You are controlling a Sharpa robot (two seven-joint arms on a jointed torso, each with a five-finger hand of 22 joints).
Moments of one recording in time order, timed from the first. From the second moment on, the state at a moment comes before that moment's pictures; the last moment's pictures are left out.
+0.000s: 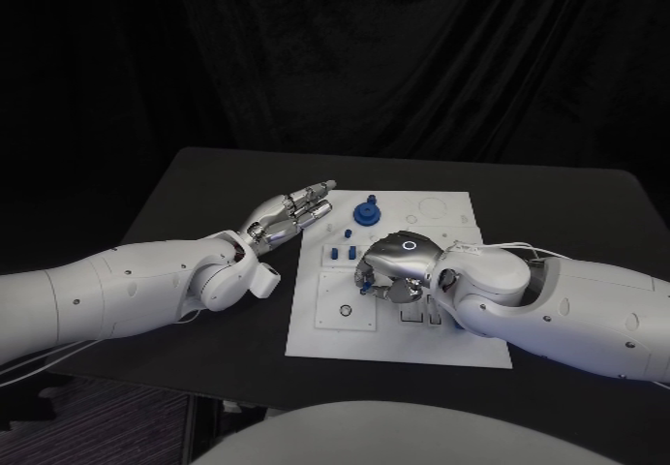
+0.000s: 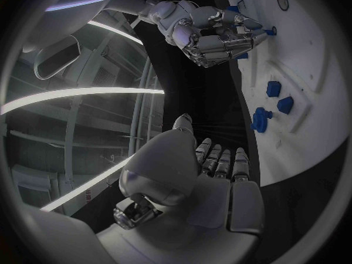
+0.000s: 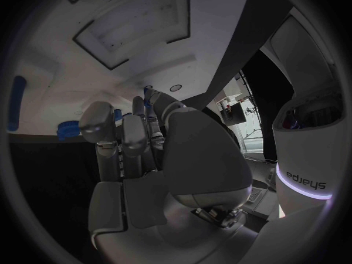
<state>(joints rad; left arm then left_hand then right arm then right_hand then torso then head) 1.09 -0.85 -0.21 1.39 -0.29 -0.08 0.68 1.46 0.27 -0.27 0.29 0.42 0.22 0.04 0.03 0.03 0.02 0.05 0.17 0.02 0.00 0.02 0.00 0.00 0.12 0.01 0.06 0.01 0.04 1.19 -0.63 -0.25 1.59 -1.77 -0.24 -0.04 1.47 -0.07 0.34 -0.01 0.27 1.03 0.13 0.15 0.45 0.99 0.06 0.48 0.27 1.40 -0.01 1.20 1.07 0.12 1.37 0.09 0.98 1.31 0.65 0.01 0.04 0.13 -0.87</state>
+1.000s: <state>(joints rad) 1.08 -0.84 -0.21 1.38 -0.29 -0.07 0.68 1.46 0.27 -0.27 0.29 0.42 0.22 0.05 0.03 0.03 0.02 0.05 0.16 0.02 0.00 0.03 0.00 0.00 0.12 0.01 0.07 0.01 0.05 1.18 -0.62 -0.25 1.59 -1.77 -0.20 -0.04 1.46 -0.08 0.34 0.00 0.25 0.91 0.15 0.08 0.43 0.93 0.09 0.43 0.26 1.38 0.01 1.18 1.04 0.12 1.36 0.11 0.94 1.31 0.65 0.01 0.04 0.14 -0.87</state>
